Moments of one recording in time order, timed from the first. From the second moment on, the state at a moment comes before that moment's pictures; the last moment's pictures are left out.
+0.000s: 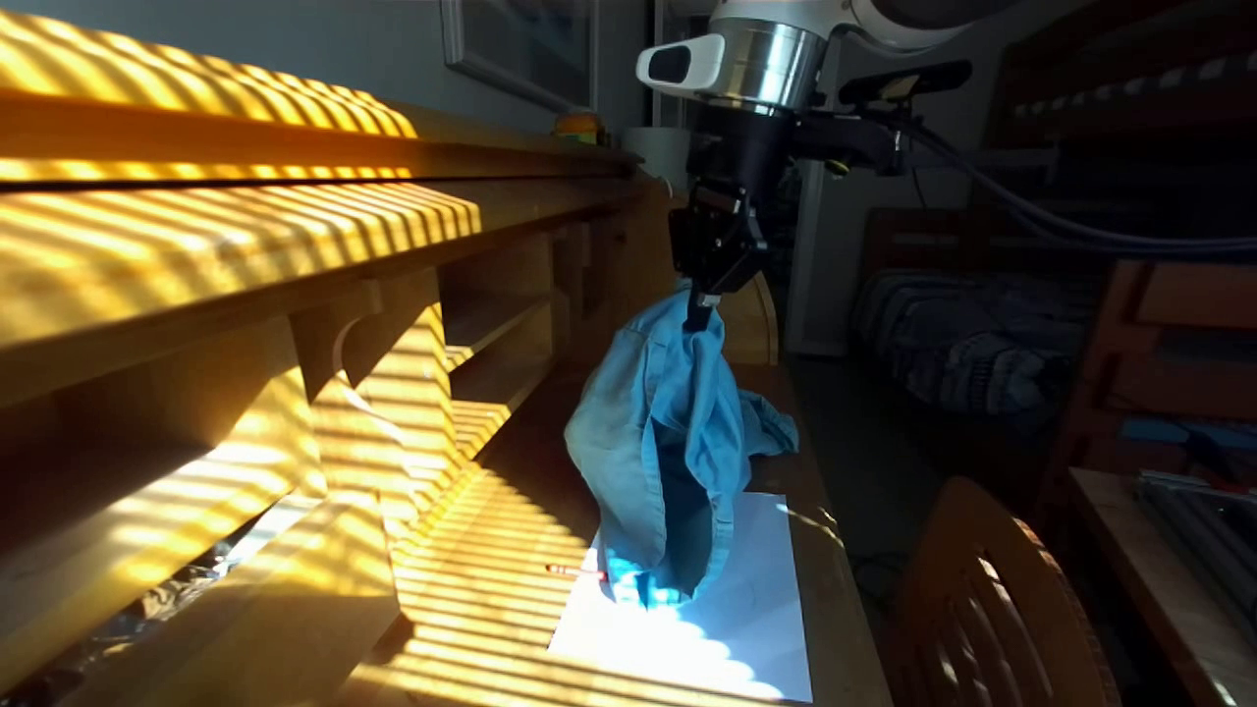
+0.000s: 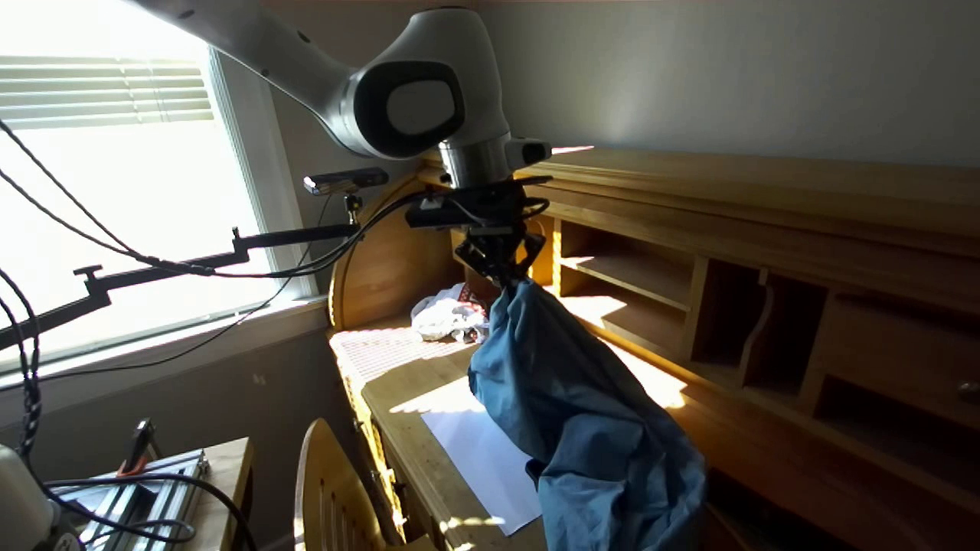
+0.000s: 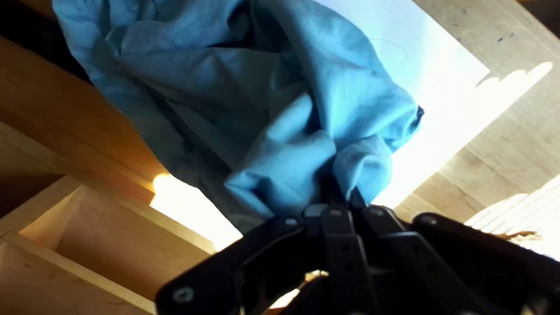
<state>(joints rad) 0.11 0.00 0.07 -2.21 -0.04 2.42 -0.62</state>
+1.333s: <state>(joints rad) 0.03 0.10 0.02 -2.22 -0.12 2.54 -0.56</state>
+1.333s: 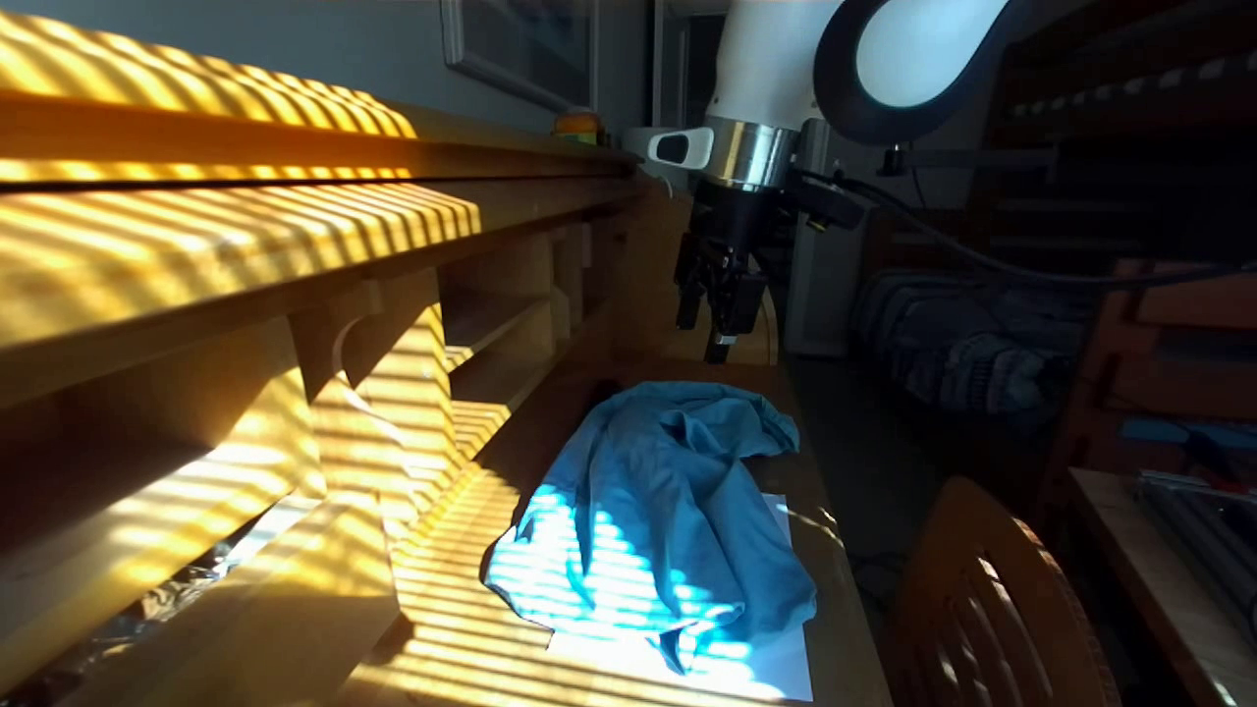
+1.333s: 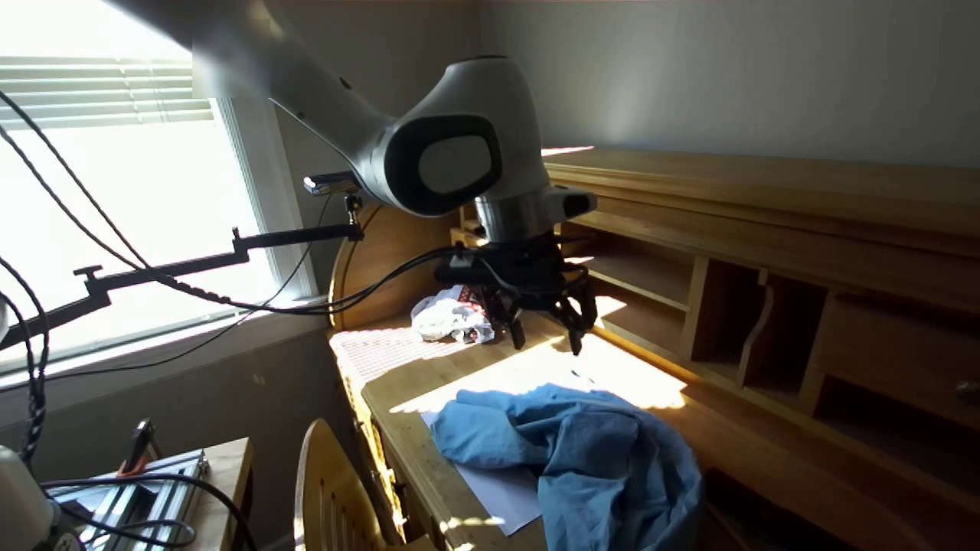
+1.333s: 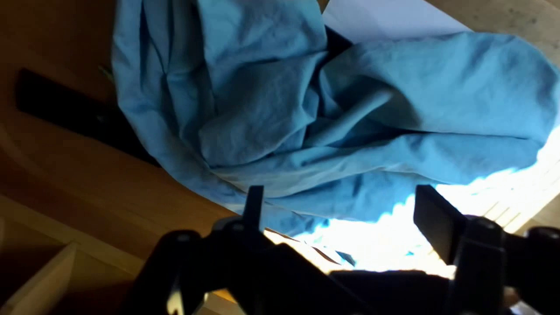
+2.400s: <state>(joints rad) -0.06 0.32 0.02 -2.20 0.15 2.76 -0.13</state>
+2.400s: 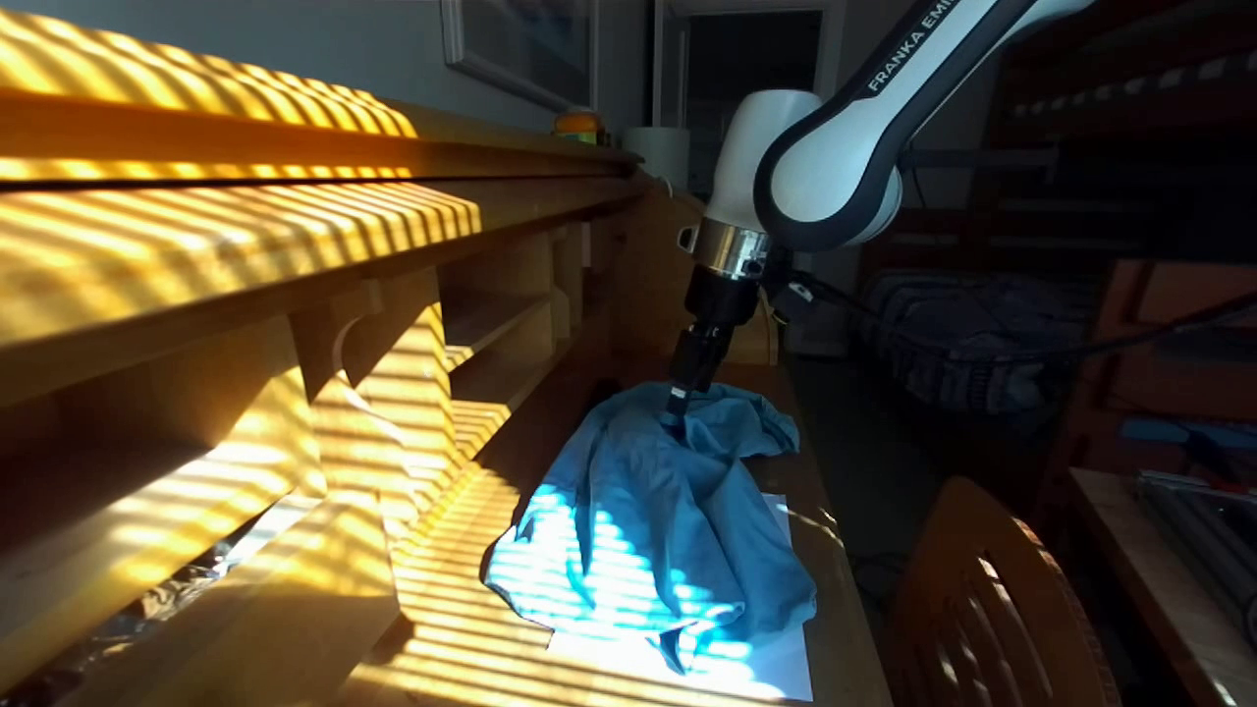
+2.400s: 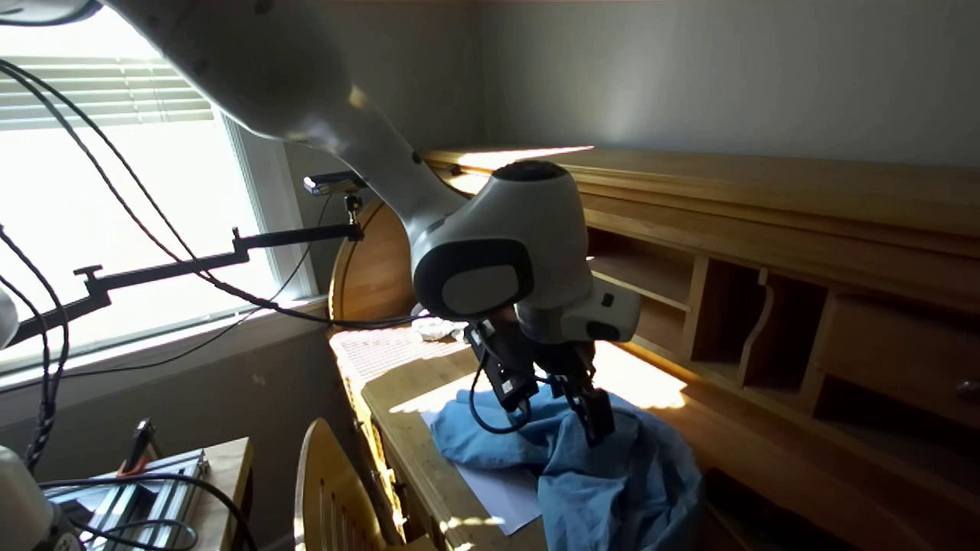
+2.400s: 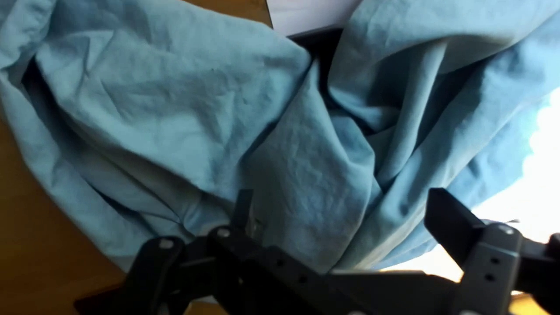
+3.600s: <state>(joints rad) -0.05 0.36 0.04 -2.14 0.19 2.81 0.02</state>
